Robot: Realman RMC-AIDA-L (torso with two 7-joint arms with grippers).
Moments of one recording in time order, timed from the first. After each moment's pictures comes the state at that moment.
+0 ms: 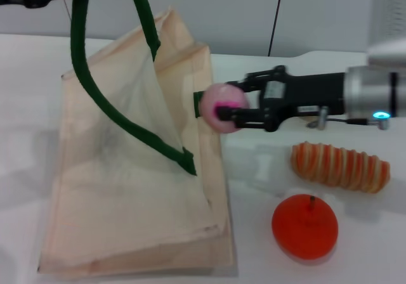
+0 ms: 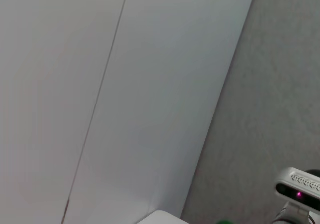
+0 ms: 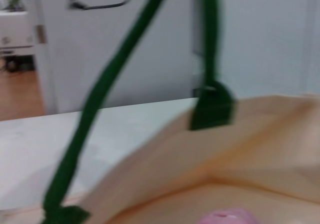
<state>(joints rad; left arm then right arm) -0.91 -1.80 2.87 -0.70 -0.55 2.06 -1.61 0.86 2.03 -1.06 -0.46 1.36 1.31 -1.85</state>
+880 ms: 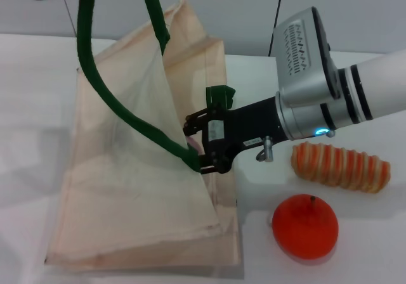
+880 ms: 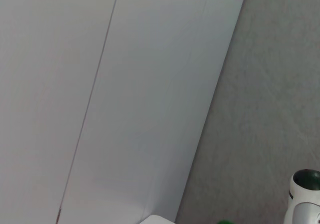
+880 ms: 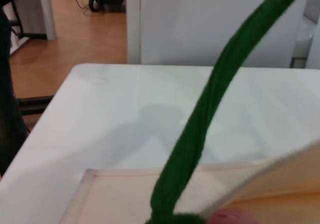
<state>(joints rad) -0.93 -1.80 2.87 -0.69 -0.55 2.06 -1.61 0.98 2.04 -1.50 -0.42 1.56 1.23 -1.85</state>
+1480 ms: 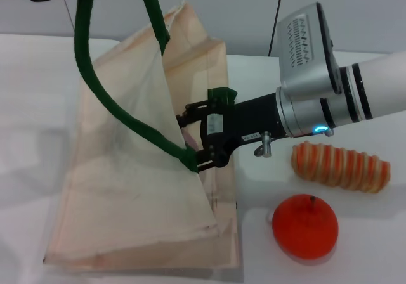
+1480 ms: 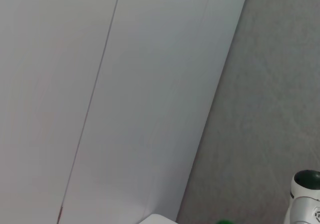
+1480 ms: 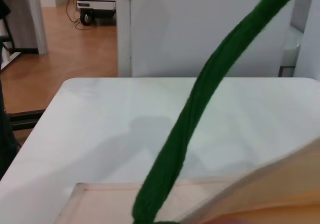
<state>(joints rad) -0.93 -1.80 2.87 -0.69 -0.55 2.06 -1.61 0.97 2.04 -1.51 -0.42 1.61 1.22 -1.84</state>
